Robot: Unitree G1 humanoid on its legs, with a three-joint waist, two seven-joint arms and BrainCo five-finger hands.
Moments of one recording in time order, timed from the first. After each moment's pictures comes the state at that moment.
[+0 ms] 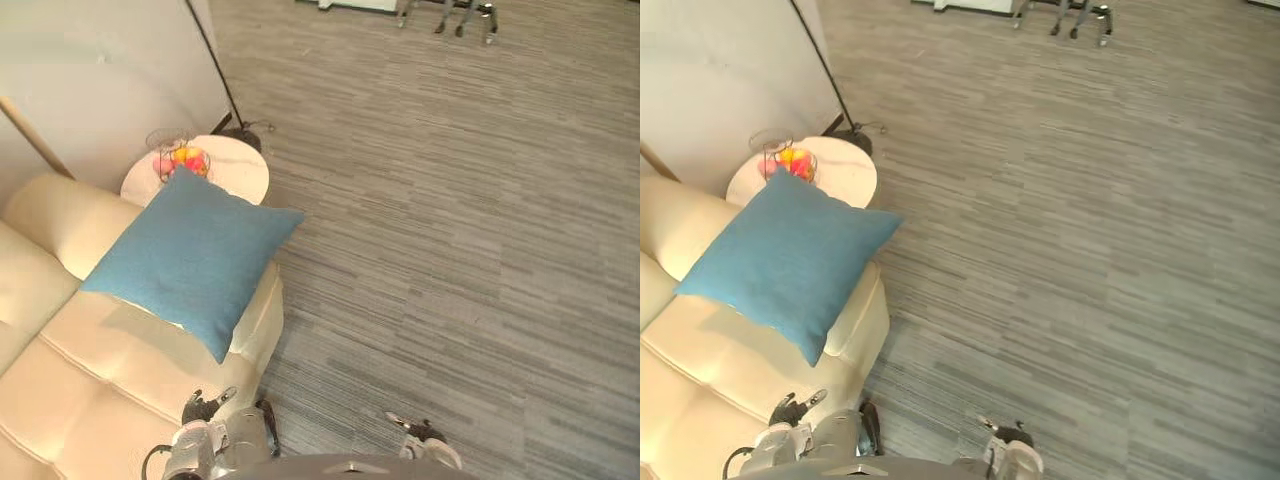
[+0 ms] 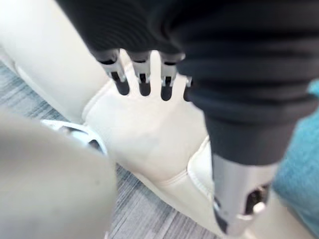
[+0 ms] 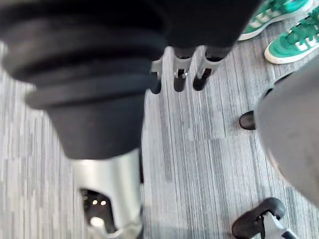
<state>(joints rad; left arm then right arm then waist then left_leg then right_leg) 0.06 -0.04 0.32 0.89 0.00 0.04 0.17 0.06 0.07 -0.44 0.88 0.05 0.07 -0.15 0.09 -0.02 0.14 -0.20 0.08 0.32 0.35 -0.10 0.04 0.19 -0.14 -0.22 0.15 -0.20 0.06</state>
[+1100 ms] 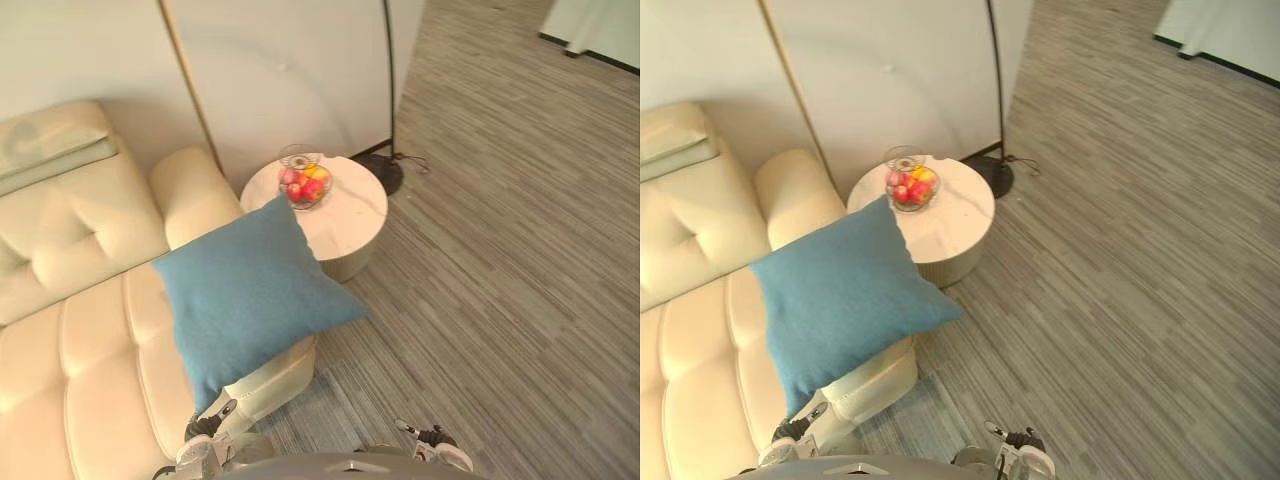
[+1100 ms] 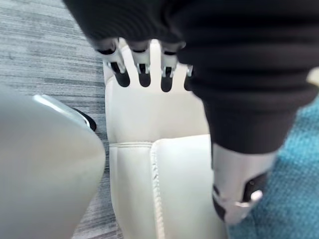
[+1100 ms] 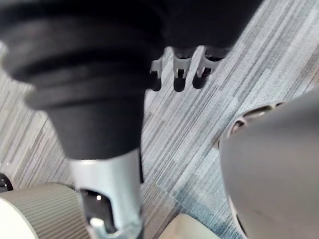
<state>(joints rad) 0.10 -0.07 0.34 0.92 -0.04 0.05 0.19 0.07 -0.01 -0.46 0.95 0.03 0.07 -0.14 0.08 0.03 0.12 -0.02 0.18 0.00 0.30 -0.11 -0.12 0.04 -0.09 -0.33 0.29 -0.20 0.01</state>
